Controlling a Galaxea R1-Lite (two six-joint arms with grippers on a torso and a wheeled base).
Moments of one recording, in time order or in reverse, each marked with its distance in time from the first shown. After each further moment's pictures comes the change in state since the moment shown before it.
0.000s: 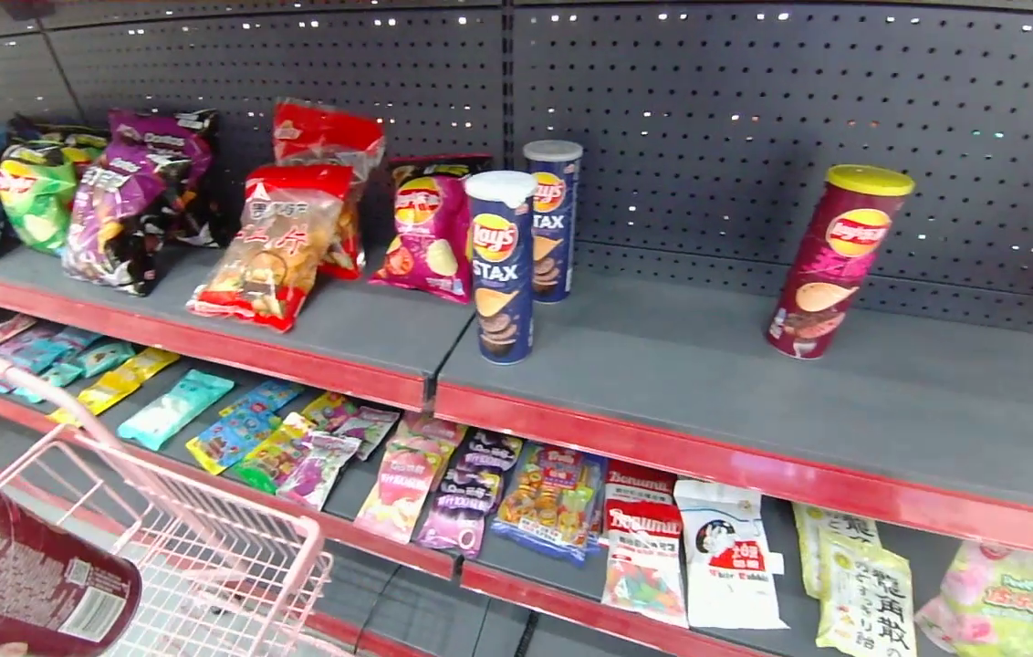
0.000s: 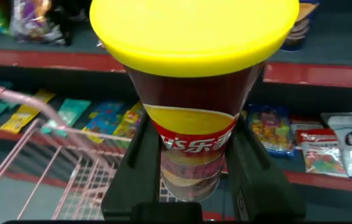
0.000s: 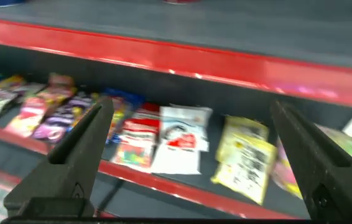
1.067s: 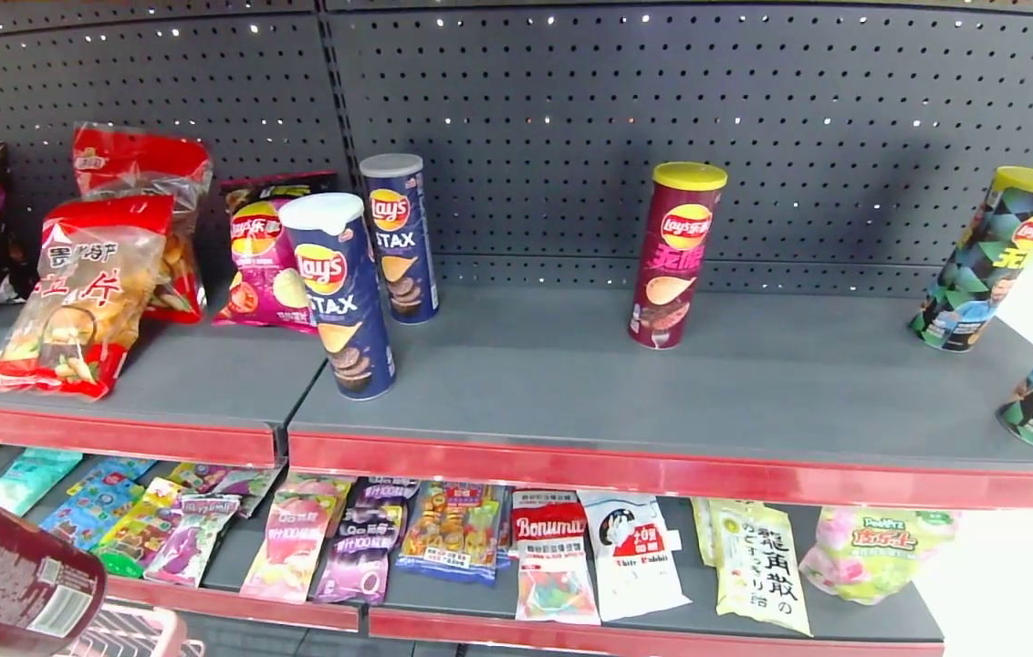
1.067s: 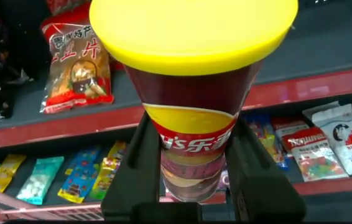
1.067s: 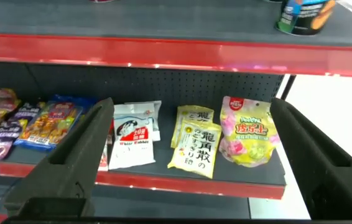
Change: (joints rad) left arm 0.001 -0.027 -0.005 0.000 0.021 0.149; right arm 0.000 0.000 0.000 0.000 0.003 -0.001
